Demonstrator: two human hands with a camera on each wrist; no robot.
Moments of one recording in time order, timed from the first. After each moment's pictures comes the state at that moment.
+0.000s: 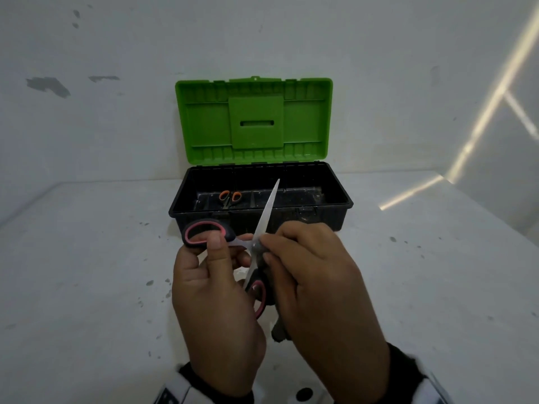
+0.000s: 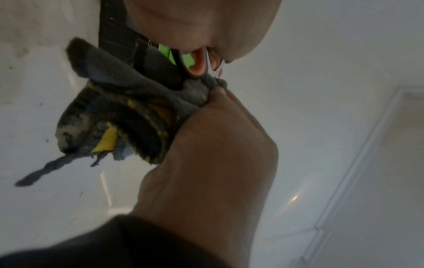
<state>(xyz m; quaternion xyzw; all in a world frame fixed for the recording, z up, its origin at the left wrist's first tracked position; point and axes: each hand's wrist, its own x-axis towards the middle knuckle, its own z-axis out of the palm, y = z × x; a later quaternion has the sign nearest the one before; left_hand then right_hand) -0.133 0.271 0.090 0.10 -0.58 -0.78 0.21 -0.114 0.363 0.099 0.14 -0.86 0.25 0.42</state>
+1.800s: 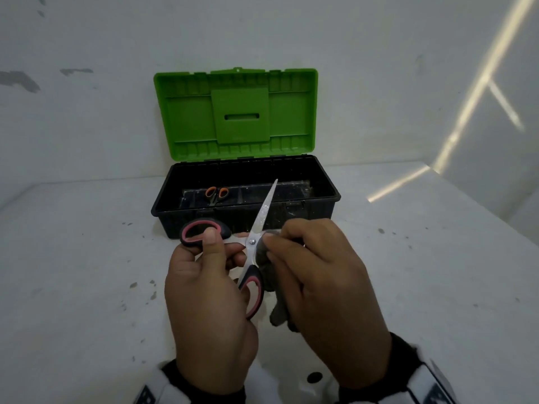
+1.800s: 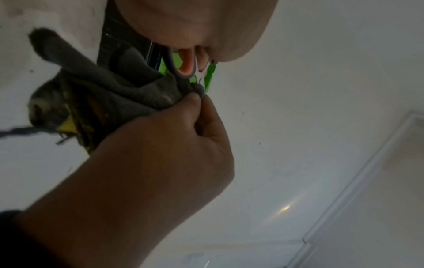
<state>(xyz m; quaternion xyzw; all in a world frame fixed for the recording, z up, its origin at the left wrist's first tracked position) -0.137 0.281 0.093 0.14 -0.56 -0.80 0.15 -0.116 0.390 0.083 0.16 -0.86 0.21 0.43</state>
